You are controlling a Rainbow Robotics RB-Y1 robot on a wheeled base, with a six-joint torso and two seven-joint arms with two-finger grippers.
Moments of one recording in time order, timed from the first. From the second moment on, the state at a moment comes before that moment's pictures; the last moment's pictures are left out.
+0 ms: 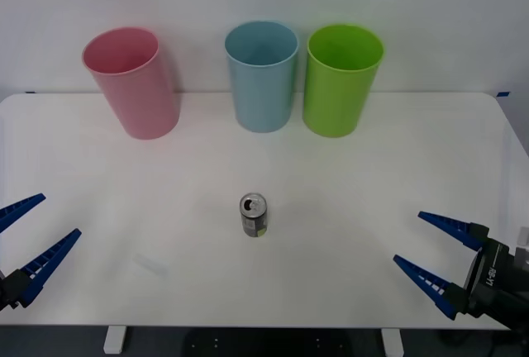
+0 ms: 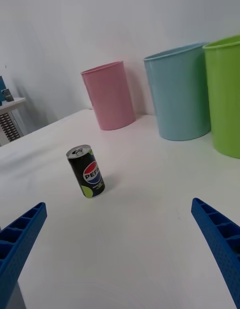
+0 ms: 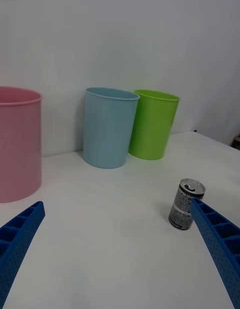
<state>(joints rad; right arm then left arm) 0.25 -0.48 -0.21 -1.52 0.96 -1.21 0.14 0.35 0.40 0.52 -1.66 -0.96 -1.22 0.00</state>
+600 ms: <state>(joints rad) 0.19 -0.48 0.07 -1.52 0.92 -0.96 0.25 0.35 0.40 0.52 -1.66 -0.96 -1.22 0.00</state>
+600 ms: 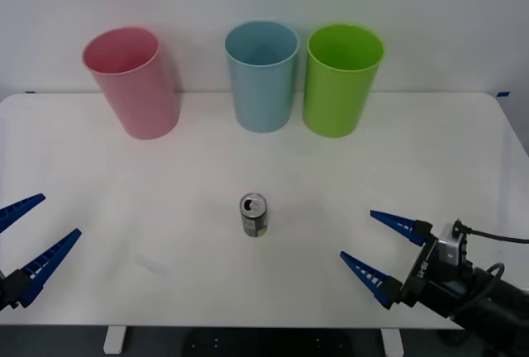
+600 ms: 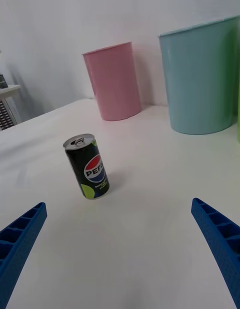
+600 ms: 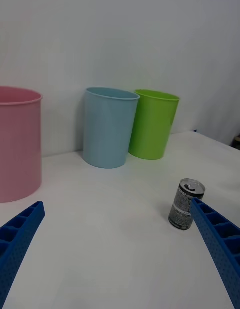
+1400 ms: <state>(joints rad) 0.12 -0.40 0.28 -1.52 0.90 -0.68 0.36 0.35 0.40 0.52 -1.66 -0.96 -1.22 0.00</state>
